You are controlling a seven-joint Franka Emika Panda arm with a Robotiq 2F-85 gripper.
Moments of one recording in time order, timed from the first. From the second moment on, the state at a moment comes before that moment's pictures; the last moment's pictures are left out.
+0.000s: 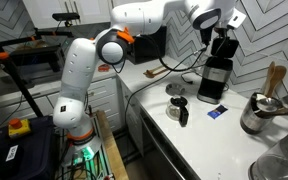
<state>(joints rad) -0.14 0.47 -0.07 -1.07 0.55 2.19 0.24</state>
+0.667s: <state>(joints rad) -0.13 0.51 -0.05 -0.99 0.55 2.19 0.08</state>
